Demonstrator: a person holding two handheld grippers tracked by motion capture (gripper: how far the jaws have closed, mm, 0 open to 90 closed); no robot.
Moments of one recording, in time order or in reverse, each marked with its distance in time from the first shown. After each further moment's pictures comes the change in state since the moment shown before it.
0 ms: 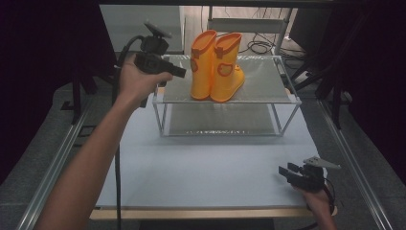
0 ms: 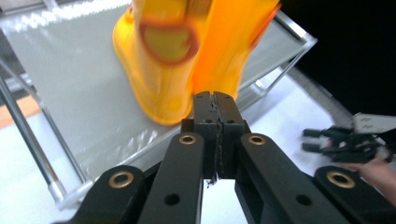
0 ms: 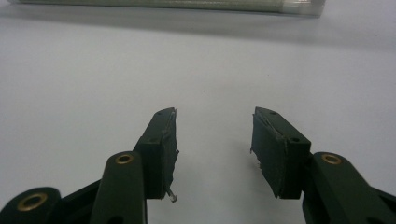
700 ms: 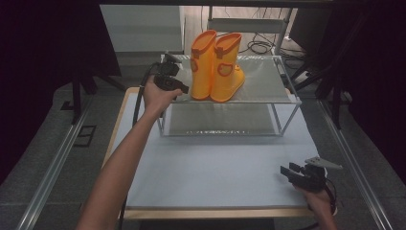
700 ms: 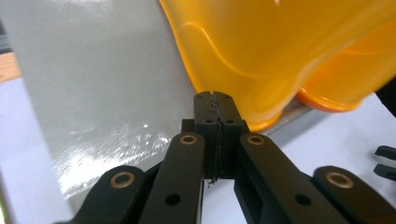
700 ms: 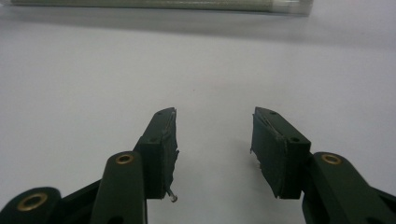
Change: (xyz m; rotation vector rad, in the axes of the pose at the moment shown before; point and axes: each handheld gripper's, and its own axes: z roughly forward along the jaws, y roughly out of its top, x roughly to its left) left arm 0.047 -0.022 0.110 0.074 0.081 -0.129; right arm -0.004 -0.001 -0.002 -0.002 -0.011 0.015
